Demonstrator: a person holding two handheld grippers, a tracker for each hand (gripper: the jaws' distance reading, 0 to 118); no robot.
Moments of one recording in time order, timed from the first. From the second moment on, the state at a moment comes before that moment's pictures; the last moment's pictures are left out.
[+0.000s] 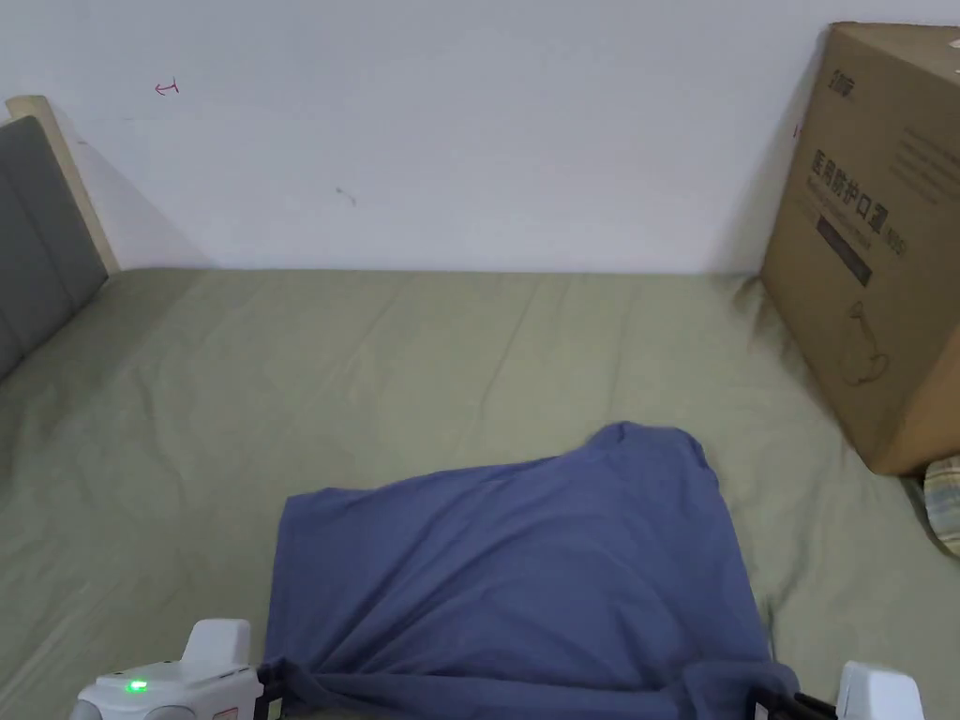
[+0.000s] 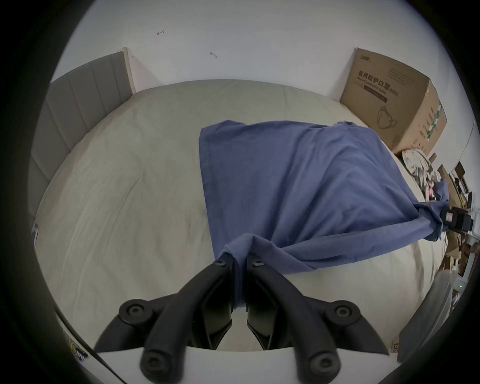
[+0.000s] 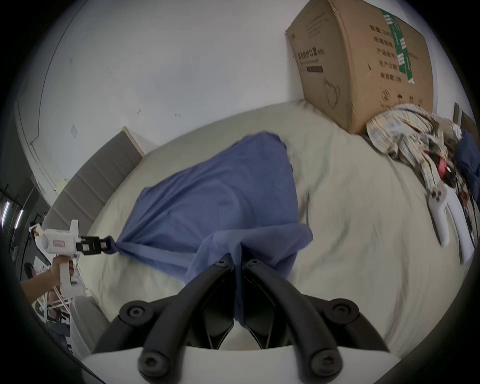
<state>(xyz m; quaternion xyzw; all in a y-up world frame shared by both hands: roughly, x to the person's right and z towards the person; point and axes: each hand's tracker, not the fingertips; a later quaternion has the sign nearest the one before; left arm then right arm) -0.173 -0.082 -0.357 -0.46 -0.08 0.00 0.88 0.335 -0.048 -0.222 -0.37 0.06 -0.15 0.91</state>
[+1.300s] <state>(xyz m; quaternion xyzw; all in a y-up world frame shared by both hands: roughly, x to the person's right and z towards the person) -0.153 0.039 -0.242 -0.33 0.00 0.03 0.94 0.283 0.054 -0.168 -0.28 0.01 -0.05 0.96</state>
